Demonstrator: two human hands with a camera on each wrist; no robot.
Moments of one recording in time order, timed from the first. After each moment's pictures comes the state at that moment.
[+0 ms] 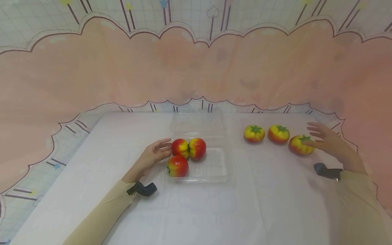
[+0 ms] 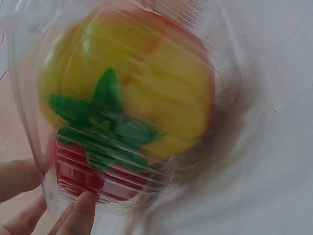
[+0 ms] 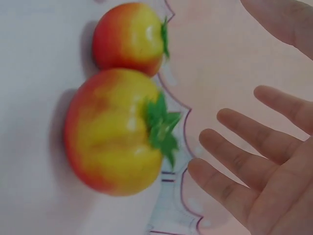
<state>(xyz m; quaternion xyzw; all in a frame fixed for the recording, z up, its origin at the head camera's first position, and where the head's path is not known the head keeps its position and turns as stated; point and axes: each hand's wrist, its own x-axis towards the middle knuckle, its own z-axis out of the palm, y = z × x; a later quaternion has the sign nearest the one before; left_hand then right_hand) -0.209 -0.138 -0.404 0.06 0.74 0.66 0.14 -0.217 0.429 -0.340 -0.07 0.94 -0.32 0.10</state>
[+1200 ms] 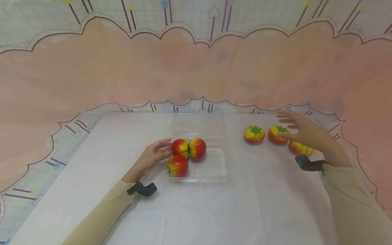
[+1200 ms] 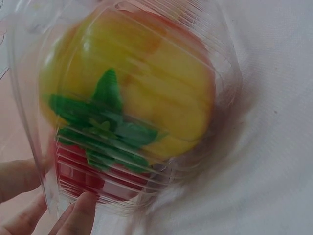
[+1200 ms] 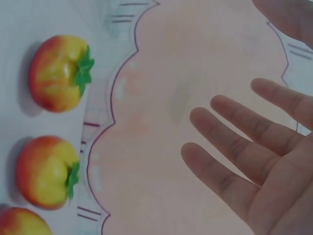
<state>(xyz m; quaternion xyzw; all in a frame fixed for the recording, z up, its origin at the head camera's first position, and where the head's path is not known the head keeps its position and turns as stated) -0.211 -0.138 -0.406 0.06 0.74 0.66 0.14 -0.209 0.336 -0.279 -0.18 0.95 -0.25 0.03</state>
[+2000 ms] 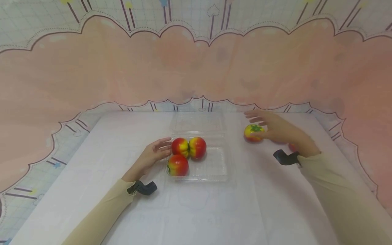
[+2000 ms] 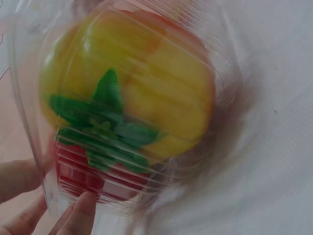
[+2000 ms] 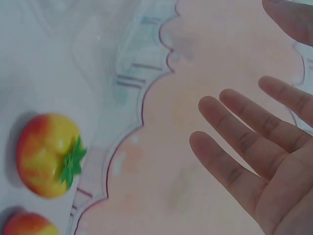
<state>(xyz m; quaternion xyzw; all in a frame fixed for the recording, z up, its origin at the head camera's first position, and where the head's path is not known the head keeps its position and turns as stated) -0.210 -0.138 -0.405 0.06 0.74 0.66 0.14 -0.224 0.272 -0.277 -0.24 0.93 -0.25 0.07</state>
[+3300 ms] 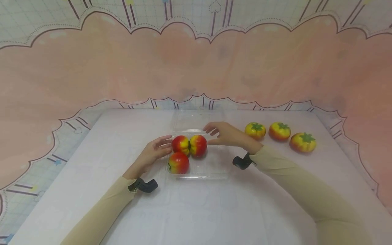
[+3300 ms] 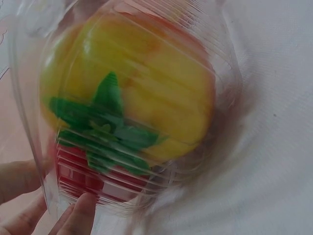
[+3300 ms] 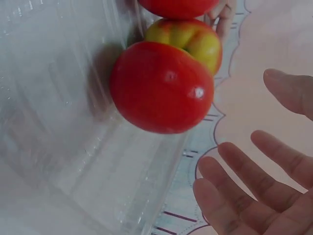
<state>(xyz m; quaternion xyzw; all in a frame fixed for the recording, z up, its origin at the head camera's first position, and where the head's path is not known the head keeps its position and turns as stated) -0.210 -0.138 -0.405 0.07 0.73 0.66 0.14 -0.239 0.152 -0.314 -0.28 0.90 -0.30 0.17</state>
